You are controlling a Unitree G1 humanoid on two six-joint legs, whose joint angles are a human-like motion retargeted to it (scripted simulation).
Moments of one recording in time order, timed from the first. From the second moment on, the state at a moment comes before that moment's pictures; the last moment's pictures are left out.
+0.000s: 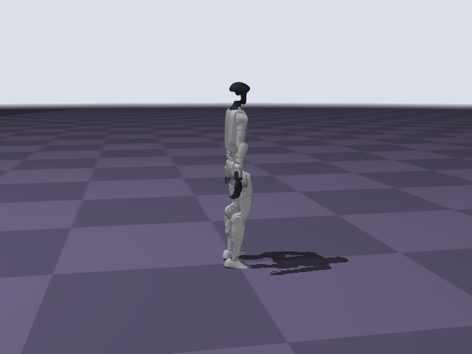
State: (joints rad) left arm 0.01 0.10 0.08 1.45 0.15 0.02 -0.09; right arm 0.00 -0.20 0.04 1.66 -0.72 -0.01 -0.09; waist -0.09 0.01 0.13; left_leg 0.07 0.00 0.28 0.04 -0.07 -0.02; right_leg 0.12 -0.06 -0.30 0.04 0.07 0.01
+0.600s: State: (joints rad) left arm 0.27 0.12 0.24 1.57 0.17 0.04 -0.09; right arm -0.44 -0.04 0.10 1.47 -0.39 -0.08 0.18; waist 0.04 -0.05 0.22; left_leg -0.51 0.09 0.25 1.09 0.18 -0.03; right_leg 0.15 -0.16 -0.34 0.05 0.03 -0.04
